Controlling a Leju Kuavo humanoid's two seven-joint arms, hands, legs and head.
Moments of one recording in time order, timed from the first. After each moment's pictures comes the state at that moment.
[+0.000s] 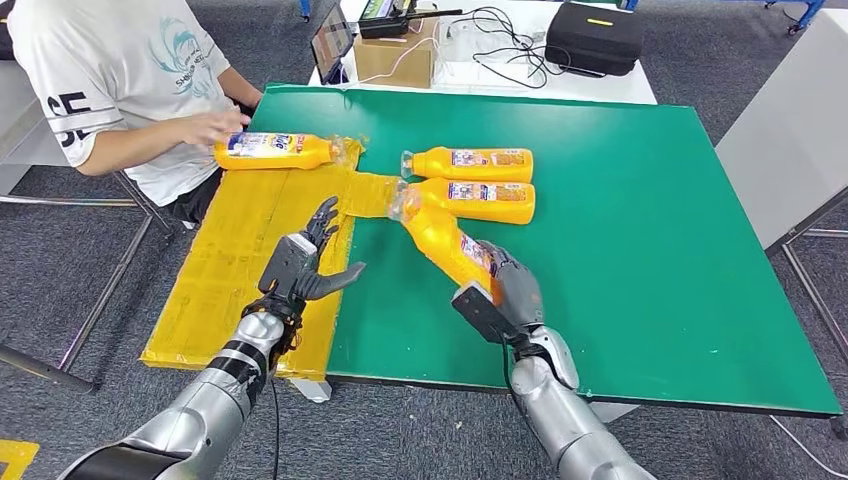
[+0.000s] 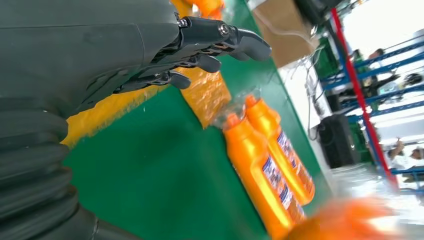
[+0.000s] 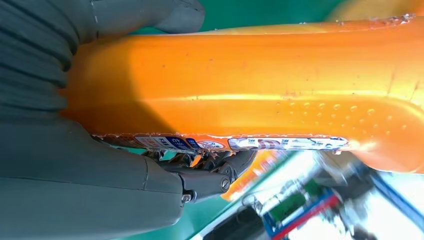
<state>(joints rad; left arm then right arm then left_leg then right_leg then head) -0.59 -0.15 -0.06 -0.56 -0.22 0.06 -0.66 -0.45 0.14 0.26 -0.72 0.51 -0.47 -0.44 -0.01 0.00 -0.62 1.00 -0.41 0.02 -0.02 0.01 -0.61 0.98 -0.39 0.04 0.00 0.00</state>
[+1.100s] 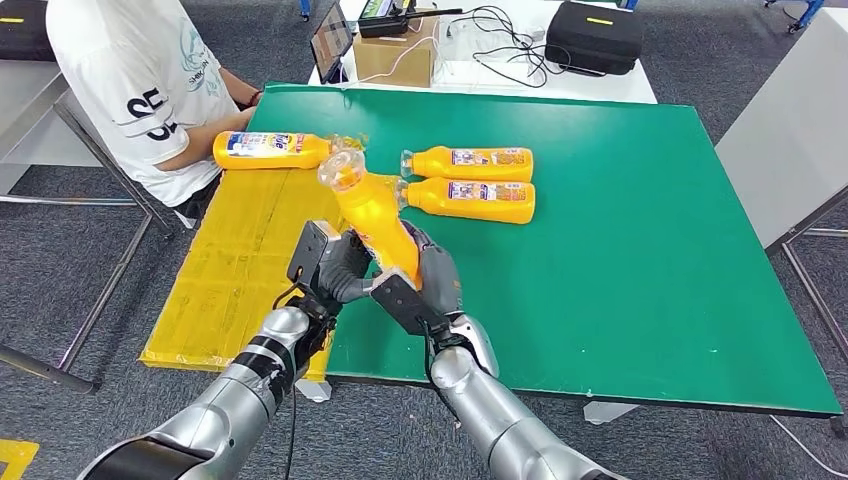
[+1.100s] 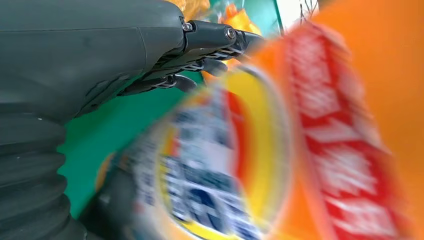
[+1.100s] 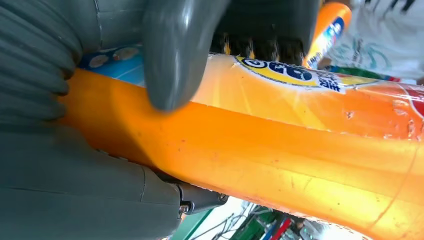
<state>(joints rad) -0.61 -0.23 -0.11 -0.56 -0.05 -0.16 -0.58 -0.54 0.34 0.47 -0.61 0.34 -0.48 -0.47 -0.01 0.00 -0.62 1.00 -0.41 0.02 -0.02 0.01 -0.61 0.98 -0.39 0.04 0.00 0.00</state>
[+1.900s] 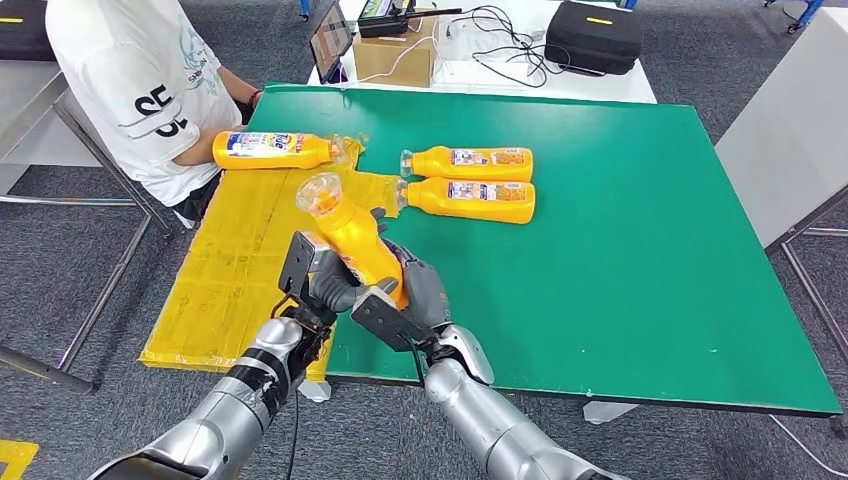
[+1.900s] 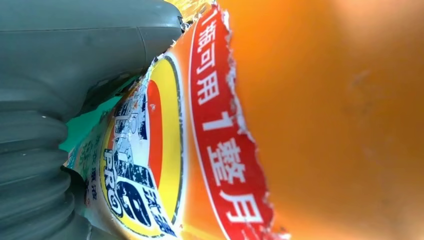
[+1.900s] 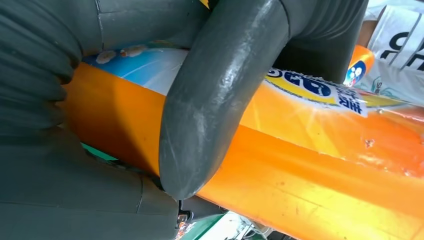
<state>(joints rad) -0.55 -0.20 -0.14 -0.64 0.02 -0.18 -0.58 -0.55 0.34 0.54 -0.54 0.40 -0.46 -0.42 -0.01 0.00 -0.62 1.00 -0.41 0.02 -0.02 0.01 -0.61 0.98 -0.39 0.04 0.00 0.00</state>
